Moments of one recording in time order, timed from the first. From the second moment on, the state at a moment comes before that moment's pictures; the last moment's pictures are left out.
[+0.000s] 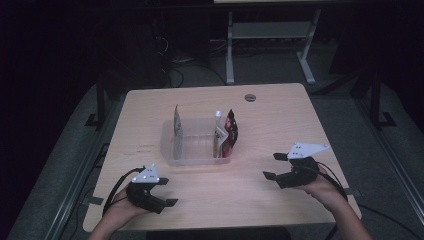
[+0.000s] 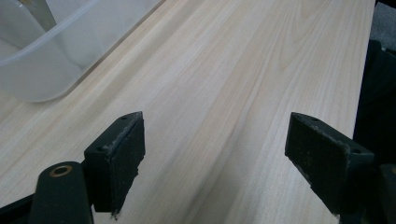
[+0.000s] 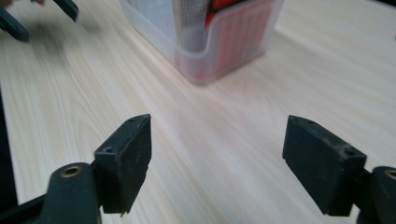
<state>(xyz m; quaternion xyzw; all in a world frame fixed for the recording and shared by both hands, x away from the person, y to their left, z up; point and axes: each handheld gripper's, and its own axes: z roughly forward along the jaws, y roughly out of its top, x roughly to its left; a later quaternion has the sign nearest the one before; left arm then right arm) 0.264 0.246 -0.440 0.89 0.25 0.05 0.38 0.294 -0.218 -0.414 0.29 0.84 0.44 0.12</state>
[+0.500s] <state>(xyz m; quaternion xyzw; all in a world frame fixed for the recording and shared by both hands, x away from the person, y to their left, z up) 0.266 0.248 -0.445 0.90 0.25 0.05 0.36 0.296 -0.221 -0.442 0.29 0.87 0.39 0.10</state>
